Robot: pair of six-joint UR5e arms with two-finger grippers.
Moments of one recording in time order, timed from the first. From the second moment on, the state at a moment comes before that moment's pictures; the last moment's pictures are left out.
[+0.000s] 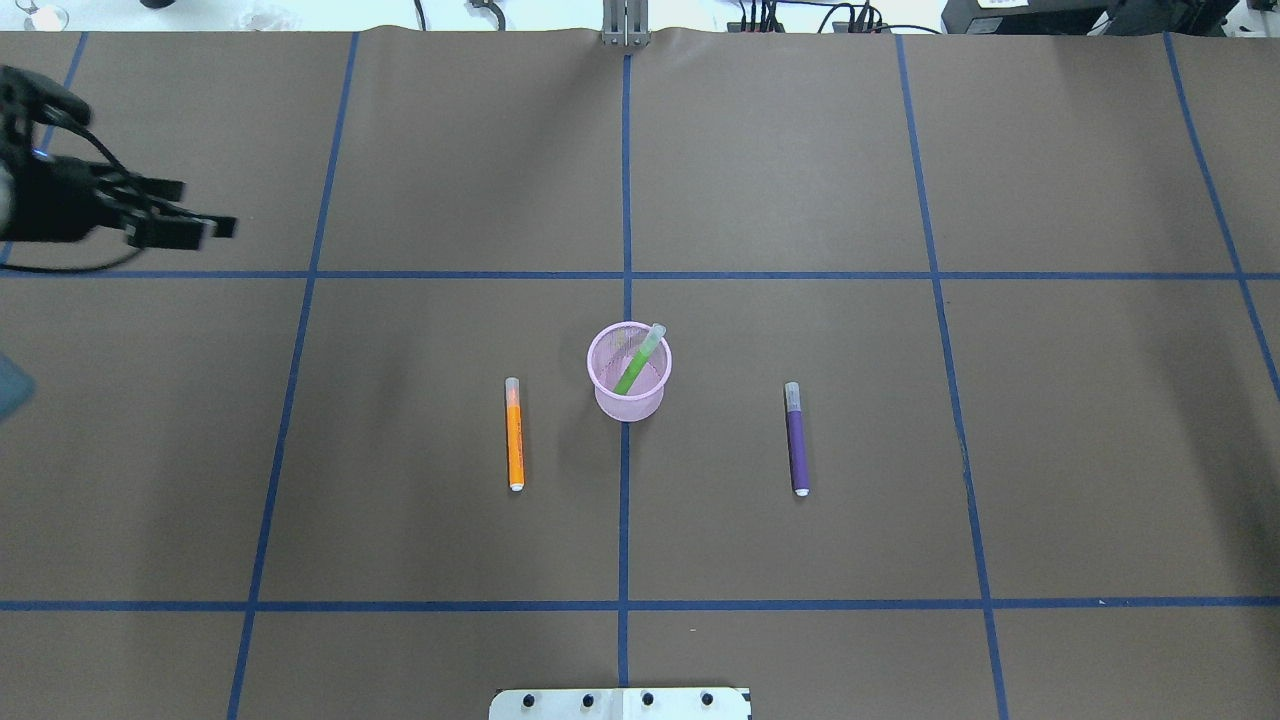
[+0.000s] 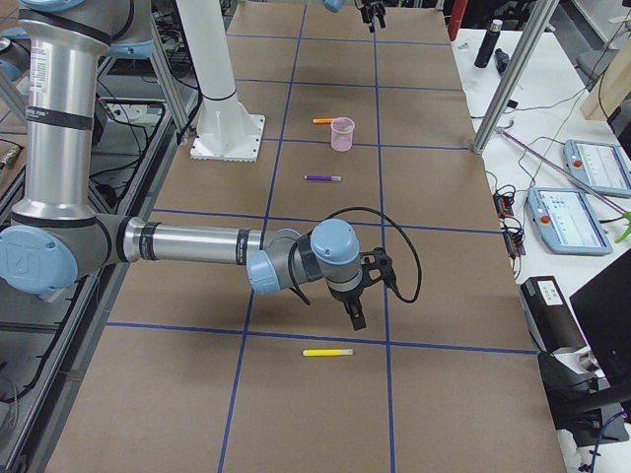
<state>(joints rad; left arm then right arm) -1.25 -1.68 -1.62 -2.54 -2.36 -0.48 1.53 -1.73 1.68 -1.21 2.36 -0.07</state>
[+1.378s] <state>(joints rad) -1.57 -1.47 -1.76 -2.04 -2.49 0.09 1.30 -1.67 1.31 -0.71 2.21 0.40</state>
